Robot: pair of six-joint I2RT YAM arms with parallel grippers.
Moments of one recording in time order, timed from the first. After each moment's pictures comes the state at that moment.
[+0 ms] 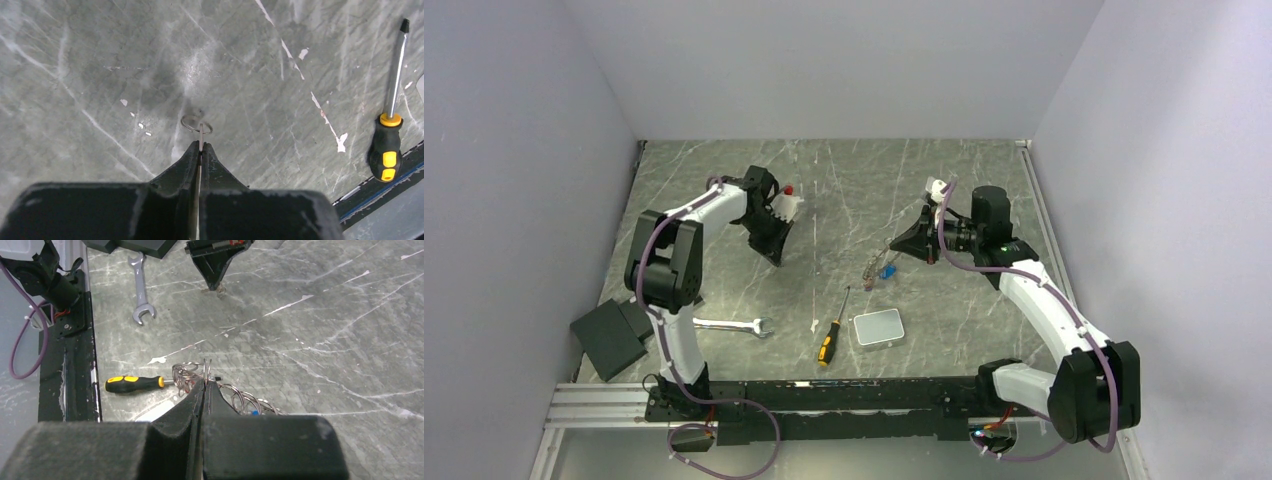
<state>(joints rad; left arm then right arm) -0.29 1.91 1.37 -0.83 0.38 0.33 0.22 1.16 0.80 -0.11 -1.02 -0.23</state>
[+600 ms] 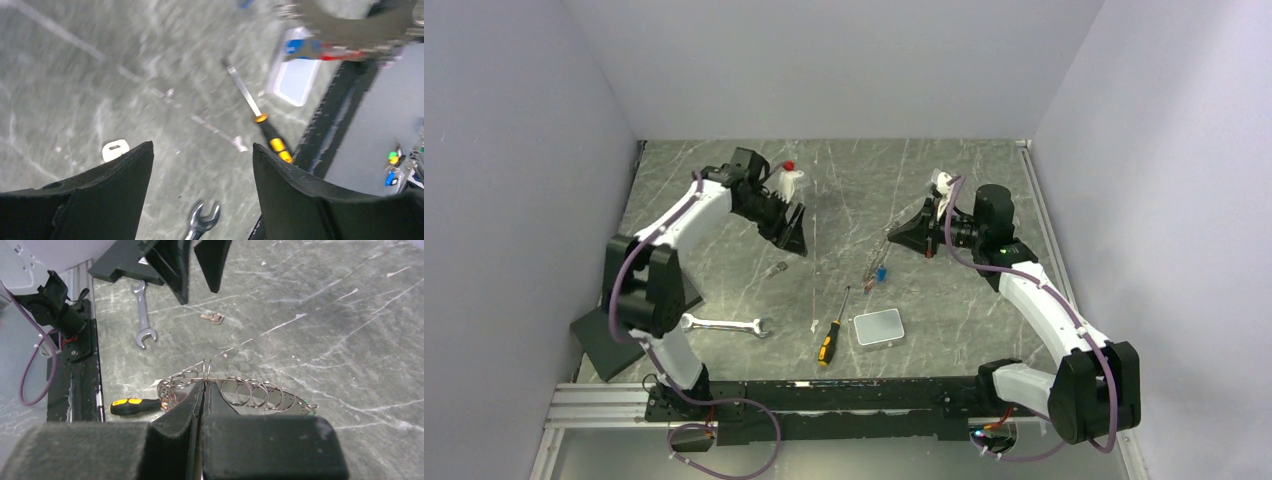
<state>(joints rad) -0.29 1.78 1.40 -0.86 0.70 0.33 0.22 1.15 0.77 0.05 -1.01 -0.07</state>
